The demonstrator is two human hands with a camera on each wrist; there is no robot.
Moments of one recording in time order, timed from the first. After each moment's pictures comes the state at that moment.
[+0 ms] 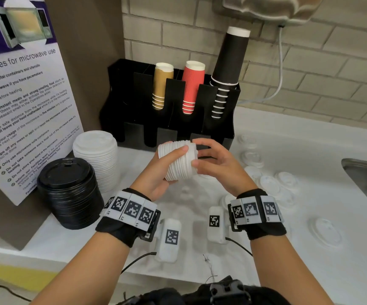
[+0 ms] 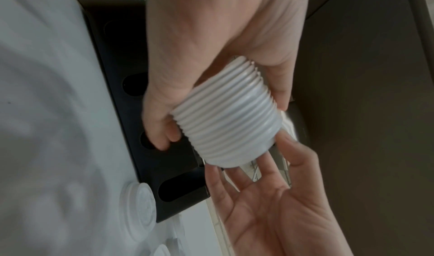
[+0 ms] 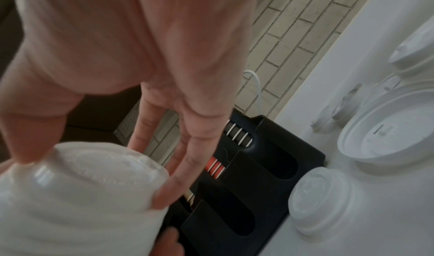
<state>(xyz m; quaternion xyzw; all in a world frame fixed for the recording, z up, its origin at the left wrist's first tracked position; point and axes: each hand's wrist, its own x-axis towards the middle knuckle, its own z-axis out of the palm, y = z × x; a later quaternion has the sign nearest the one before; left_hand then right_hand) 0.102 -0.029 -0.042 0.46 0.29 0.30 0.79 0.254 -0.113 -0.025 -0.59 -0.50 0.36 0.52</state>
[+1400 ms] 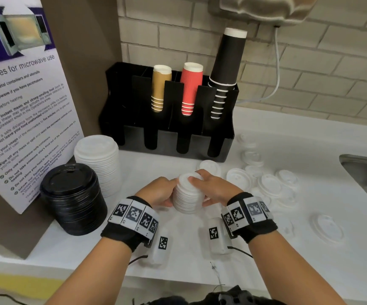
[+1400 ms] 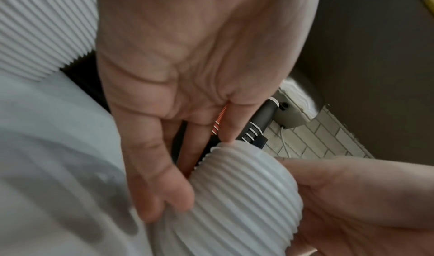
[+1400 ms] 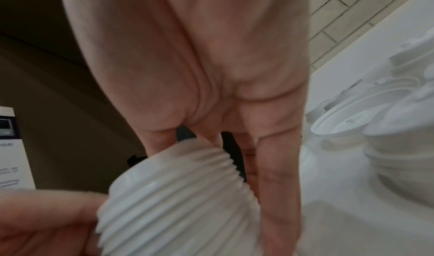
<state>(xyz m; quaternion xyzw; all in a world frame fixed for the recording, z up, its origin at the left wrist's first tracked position) 0.100 -0.014 -0.083 0.65 0.48 0.05 0.59 0.238 -0.102 -0.053 -0.76 -0.38 0.45 0.27</state>
